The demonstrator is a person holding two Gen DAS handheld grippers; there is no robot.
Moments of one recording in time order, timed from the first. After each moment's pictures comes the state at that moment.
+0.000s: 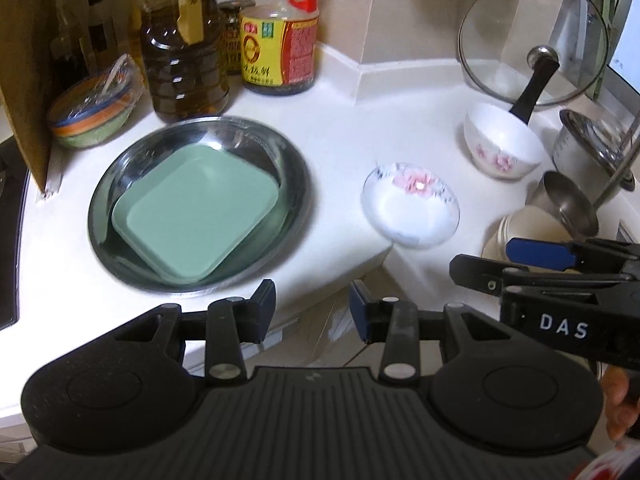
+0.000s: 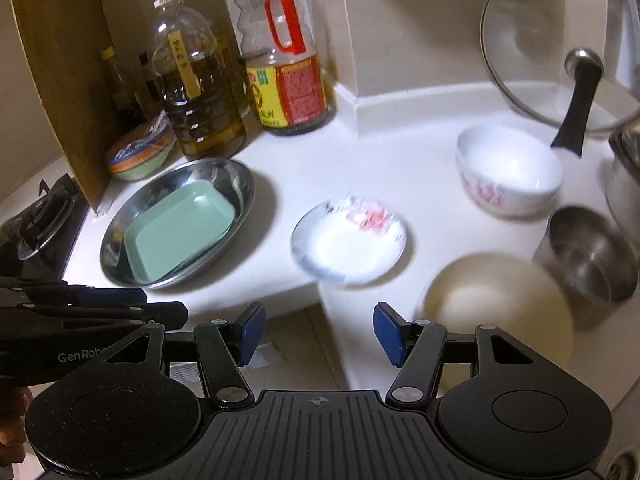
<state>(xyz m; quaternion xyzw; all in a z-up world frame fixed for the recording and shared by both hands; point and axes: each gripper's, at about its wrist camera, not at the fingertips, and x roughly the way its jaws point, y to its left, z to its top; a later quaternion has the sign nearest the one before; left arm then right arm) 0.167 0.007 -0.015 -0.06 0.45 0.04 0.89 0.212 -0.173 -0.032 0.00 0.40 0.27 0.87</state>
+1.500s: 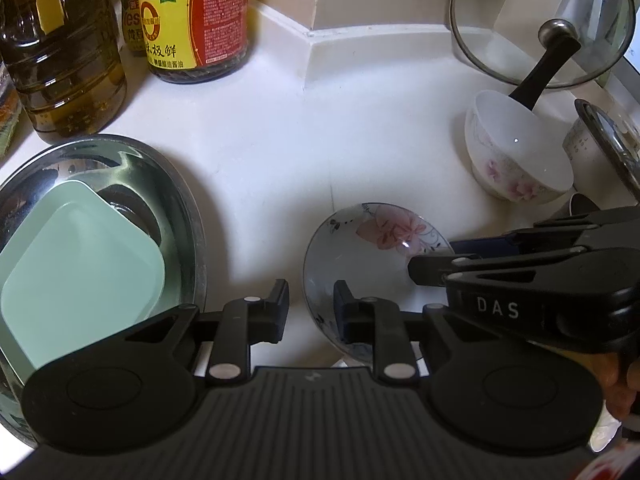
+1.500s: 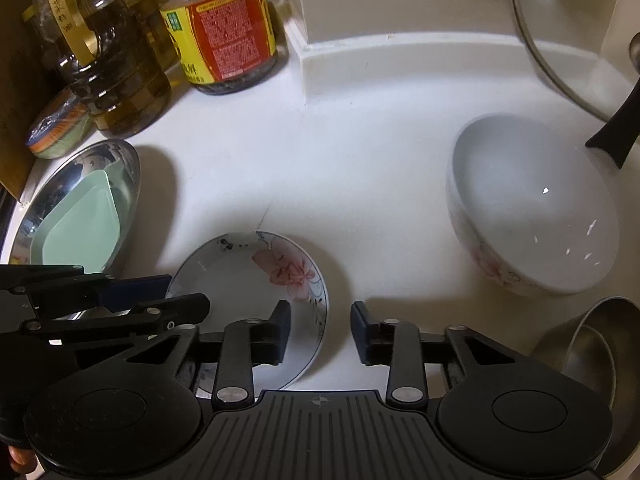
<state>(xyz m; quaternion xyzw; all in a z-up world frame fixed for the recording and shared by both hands) 0.295 -0.015 -0.071 -0.07 0.50 -0.01 0.86 0.353 -0.156 -0.081 -0.05 0.52 0.26 0.82</state>
